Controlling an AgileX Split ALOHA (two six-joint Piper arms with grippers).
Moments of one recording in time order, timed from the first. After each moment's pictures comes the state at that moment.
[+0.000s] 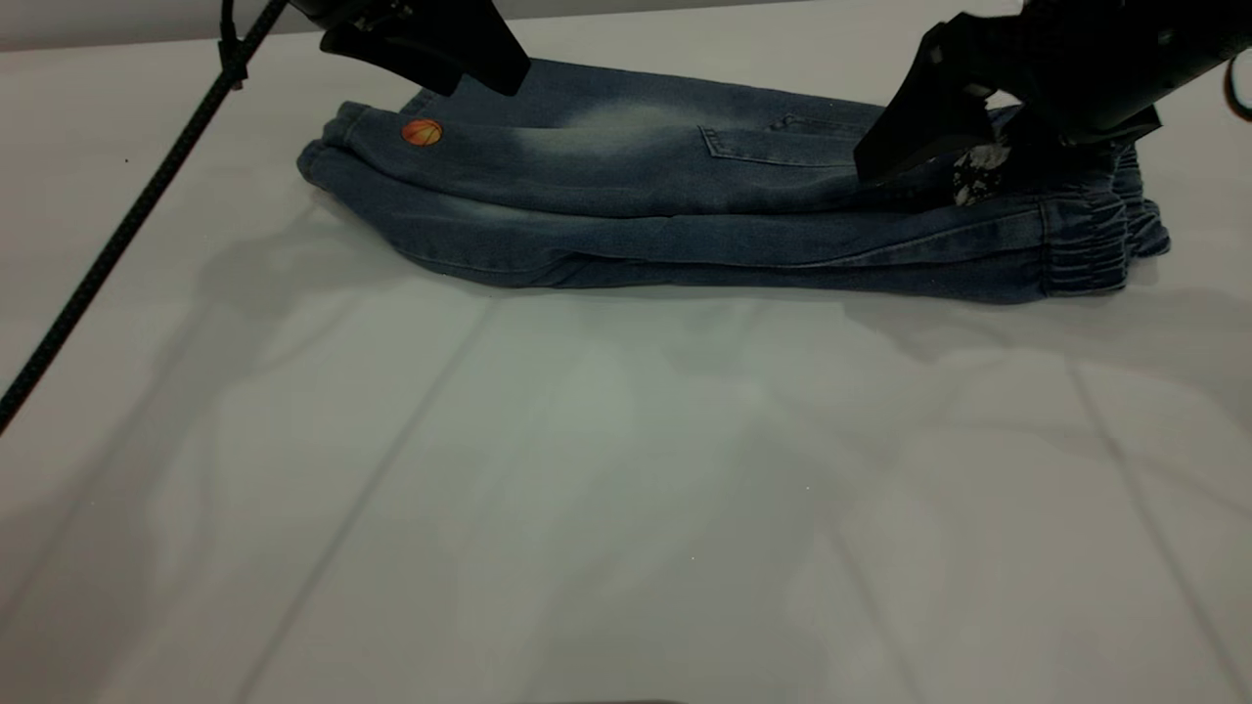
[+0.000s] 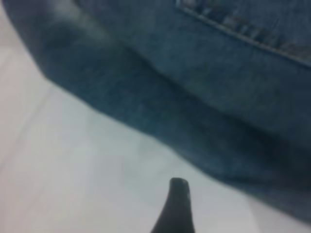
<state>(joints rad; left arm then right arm) -0.19 2.16 -1.48 -0.83 0.67 1.01 0.08 2.05 -1.01 1.37 0.57 -1.25</state>
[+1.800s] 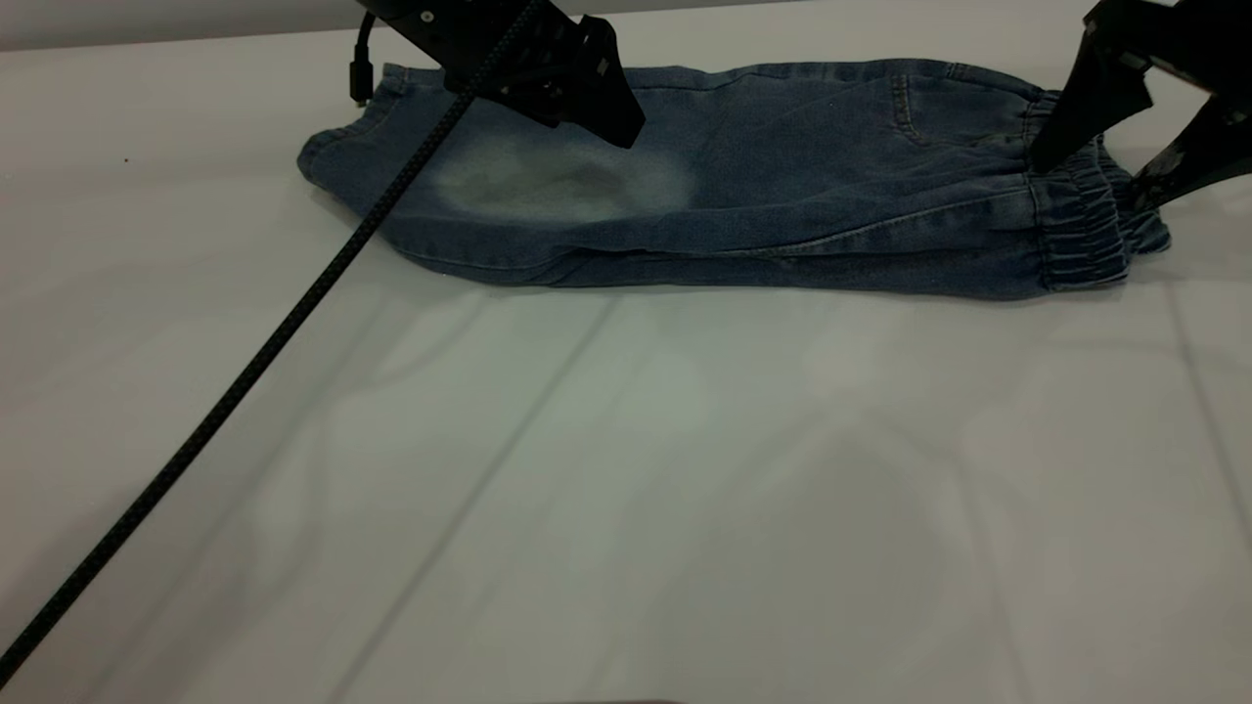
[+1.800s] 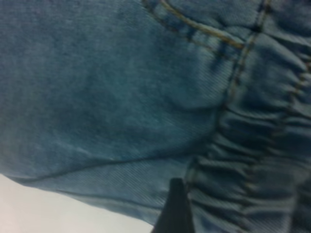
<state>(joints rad) -0.36 2.25 -1.48 -0.87 0.37 1.04 -0.14 2.19 -1.29 0.81 0.74 -0.63</state>
